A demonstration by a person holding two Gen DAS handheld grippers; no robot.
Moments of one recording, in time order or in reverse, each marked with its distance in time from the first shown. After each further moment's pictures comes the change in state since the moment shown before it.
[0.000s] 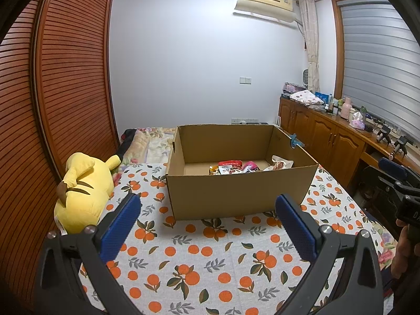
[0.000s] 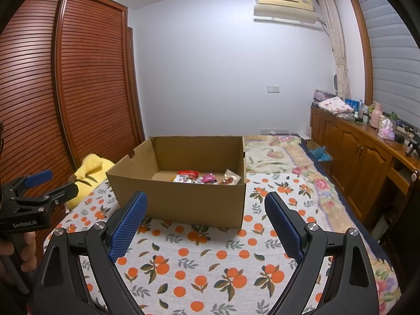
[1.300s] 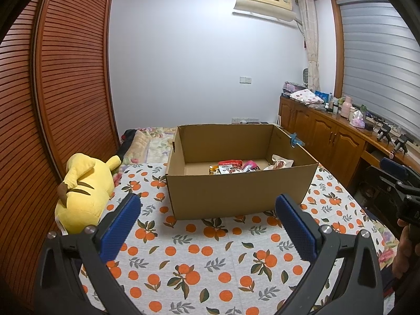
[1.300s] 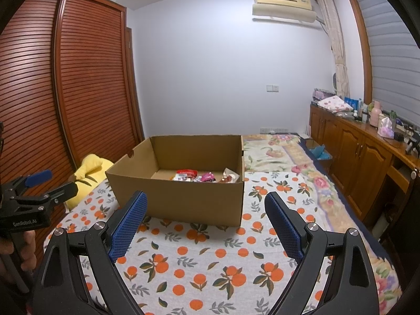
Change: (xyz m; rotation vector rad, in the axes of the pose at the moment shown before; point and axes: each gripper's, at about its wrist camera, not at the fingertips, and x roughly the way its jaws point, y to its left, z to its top) left arm 0.000 0.002 -0.004 0.000 0.003 0.001; right arm -0.001 0.000 -0.003 0.003 -0.002 -0.003
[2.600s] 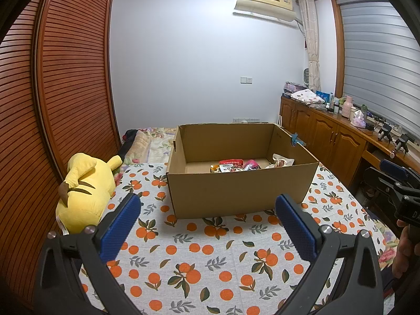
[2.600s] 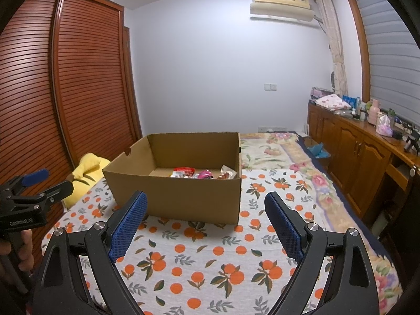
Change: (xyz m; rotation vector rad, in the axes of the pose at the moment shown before) left arm 0.001 0.001 -0.002 0.005 -0.001 0.005; right arm 0.001 0.001 -0.005 0.013 0.006 -0.009
